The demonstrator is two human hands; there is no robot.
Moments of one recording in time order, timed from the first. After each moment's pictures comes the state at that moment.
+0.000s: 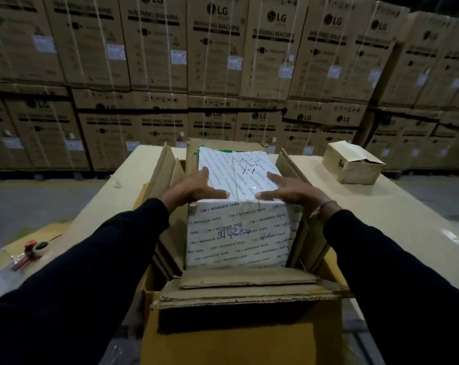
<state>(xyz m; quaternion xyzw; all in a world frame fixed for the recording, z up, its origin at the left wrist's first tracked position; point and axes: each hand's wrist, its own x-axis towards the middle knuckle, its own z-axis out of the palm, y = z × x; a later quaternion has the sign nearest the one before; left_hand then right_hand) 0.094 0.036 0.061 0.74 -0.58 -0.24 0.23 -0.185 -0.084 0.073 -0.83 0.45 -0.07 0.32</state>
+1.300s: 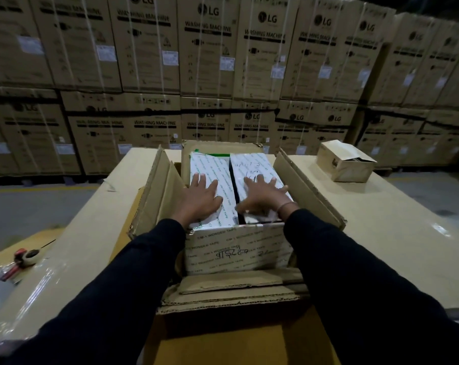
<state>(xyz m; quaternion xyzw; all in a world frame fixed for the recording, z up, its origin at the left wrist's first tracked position) 0.075 0.039 0.026 0.77 -0.64 0.00 0.07 -0.110 -0.032 0.068 -0.85 0.52 0.03 0.11</state>
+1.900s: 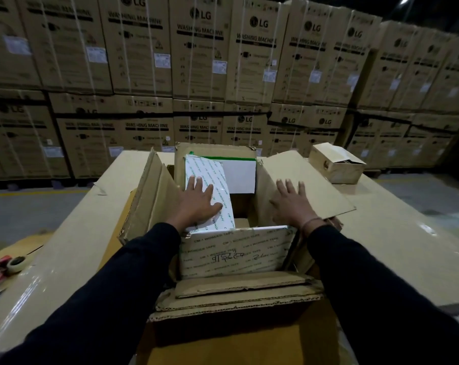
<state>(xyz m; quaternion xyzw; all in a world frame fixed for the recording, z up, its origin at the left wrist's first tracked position) 0.065 0.037 0.029 0.76 -0.65 0.01 0.03 -0.193 -0.066 0.040 -0.84 0.51 0.11 -0.12</state>
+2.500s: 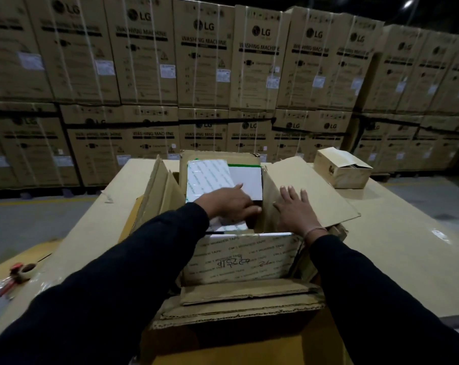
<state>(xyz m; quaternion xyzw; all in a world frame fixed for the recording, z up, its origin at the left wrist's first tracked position) 0.007 0.002 0.074 0.54 -0.84 0.04 -0.03 -0.198 -0.068 0.030 -0.85 0.51 0.06 -0.15</state>
